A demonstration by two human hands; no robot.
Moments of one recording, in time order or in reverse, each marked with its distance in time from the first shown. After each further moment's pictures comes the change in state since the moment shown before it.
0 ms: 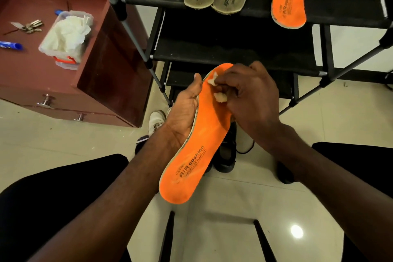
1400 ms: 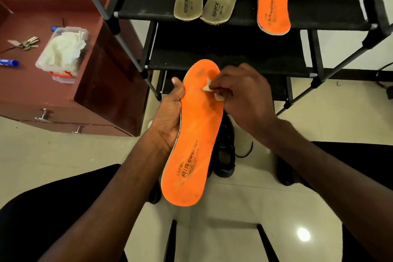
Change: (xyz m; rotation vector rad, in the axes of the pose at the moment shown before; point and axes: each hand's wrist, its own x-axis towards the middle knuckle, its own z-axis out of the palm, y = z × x) left_hand 0.027 0.008 -0.017 0.099 0.155 0.184; right_hand 0.013 0.016 -0.001 -0.007 -0.021 -0.071
